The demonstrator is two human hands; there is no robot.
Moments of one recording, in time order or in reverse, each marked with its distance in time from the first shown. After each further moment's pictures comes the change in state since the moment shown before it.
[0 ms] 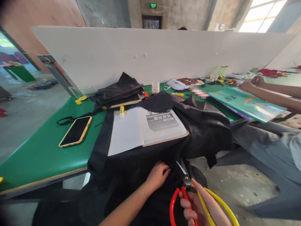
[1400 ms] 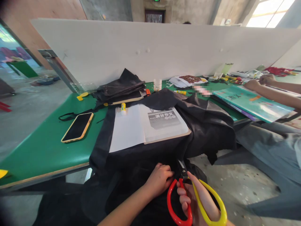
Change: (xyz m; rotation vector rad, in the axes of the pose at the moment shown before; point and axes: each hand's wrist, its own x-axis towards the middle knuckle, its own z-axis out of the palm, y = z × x) left_hand -0.019 0.015 -0.013 0.224 -0.071 0.241; right_hand 0.027 0.002 0.005 0.059 0.099 -0.177
